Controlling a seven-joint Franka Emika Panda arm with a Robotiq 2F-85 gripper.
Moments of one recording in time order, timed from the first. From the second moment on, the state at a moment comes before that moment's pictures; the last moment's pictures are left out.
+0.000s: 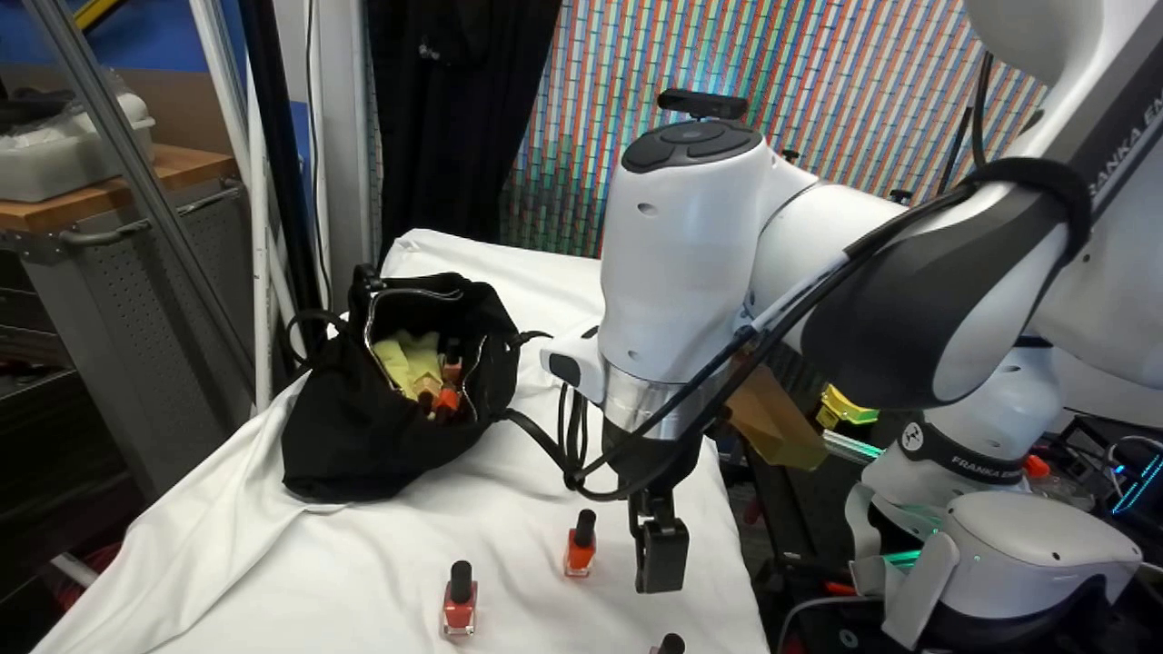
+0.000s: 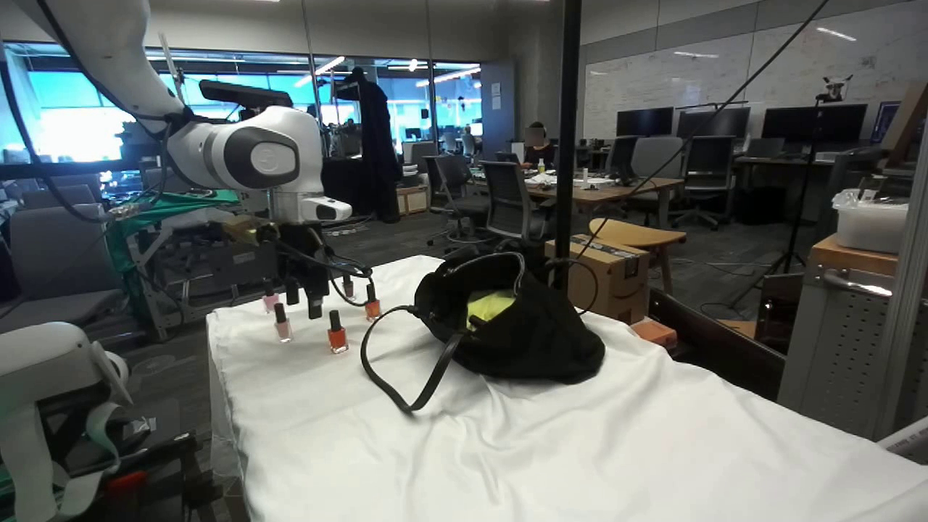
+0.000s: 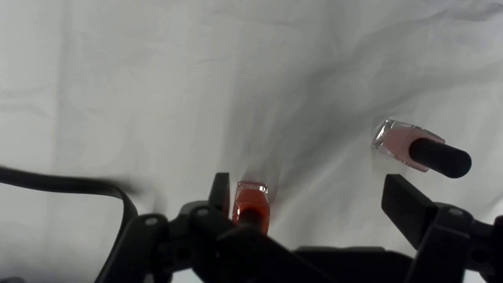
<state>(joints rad) 0.24 0.11 0.24 -2.38 -0.03 2.38 0.26</state>
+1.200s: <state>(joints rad) 0.23 0.27 0.16 -2.27 -0.14 2.46 0.14</state>
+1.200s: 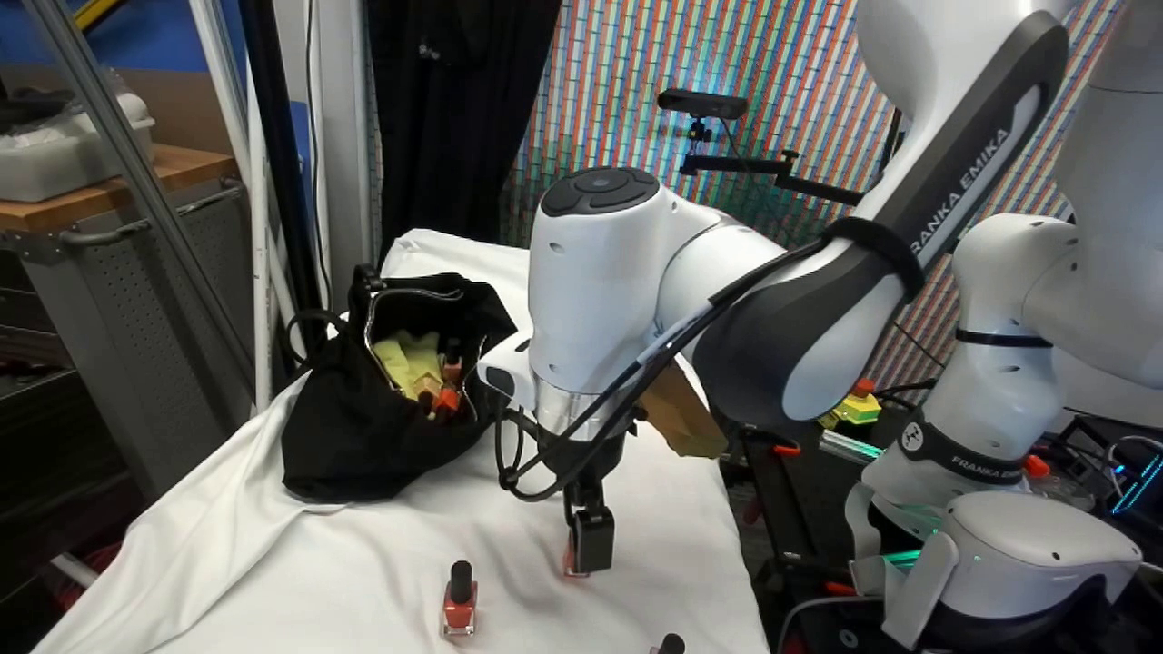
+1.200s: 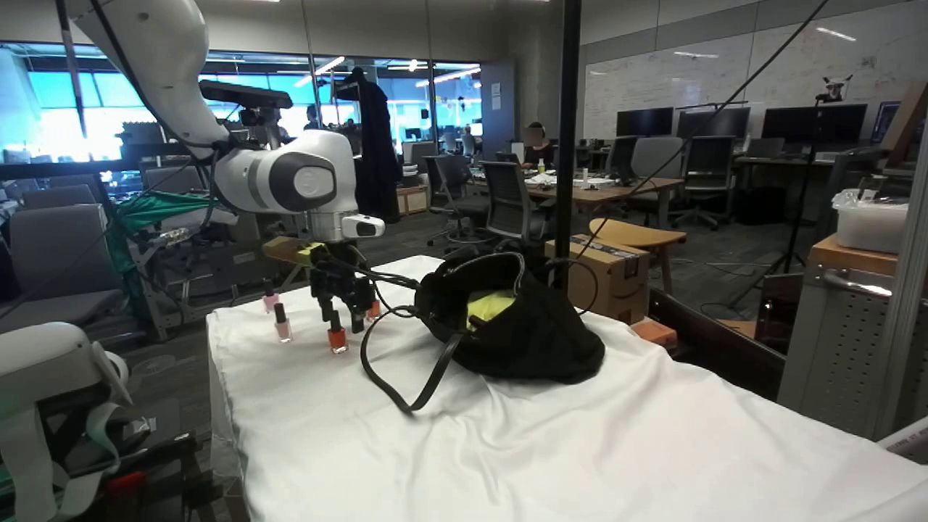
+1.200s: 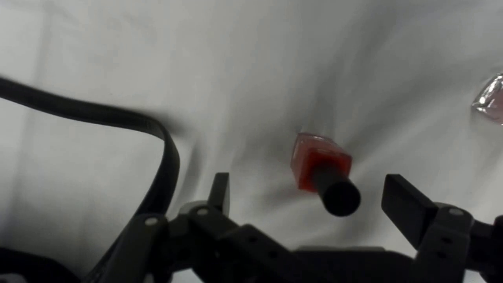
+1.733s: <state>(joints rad) 0.22 0.34 0.14 -2.23 -0.14 2.47 0.08</state>
